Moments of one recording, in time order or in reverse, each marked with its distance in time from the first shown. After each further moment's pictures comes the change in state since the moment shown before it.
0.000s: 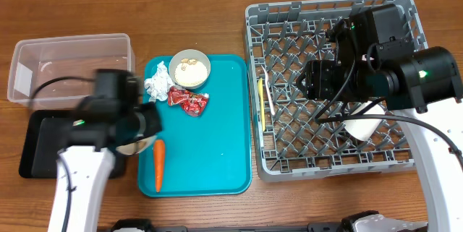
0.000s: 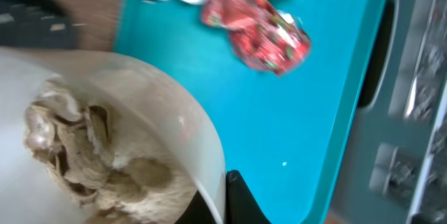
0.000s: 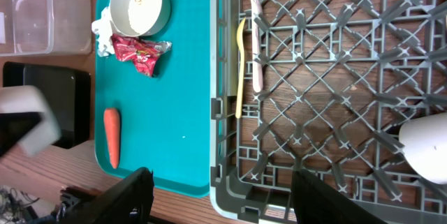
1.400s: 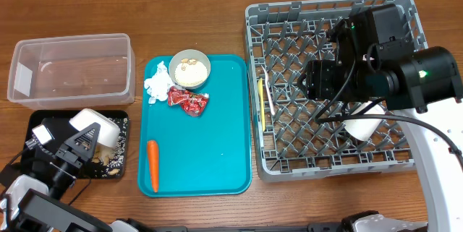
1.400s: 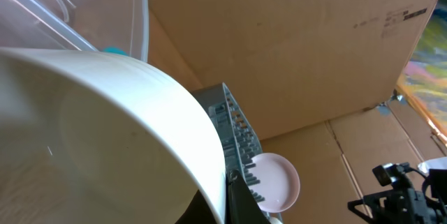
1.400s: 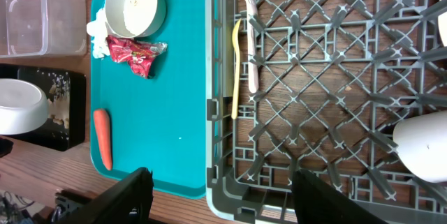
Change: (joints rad) left arm 1.060 0.332 -0.415 0.305 1.345 0.799; right arm 0.000 0.000 0.000 -0.002 0.014 0.000
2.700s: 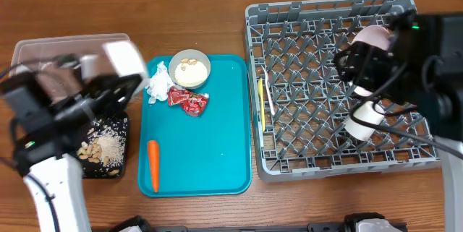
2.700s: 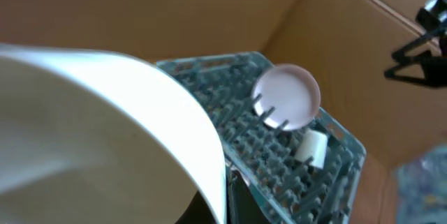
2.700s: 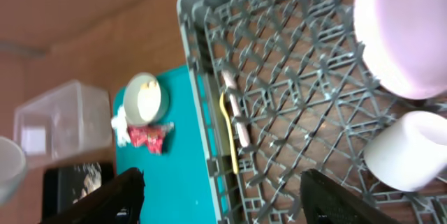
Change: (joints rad) left arm -0.639 -0.363 0.334 0.301 -0.296 -0.333; right arm -0.198 -0.139 0.000 0.110 0.010 0.144
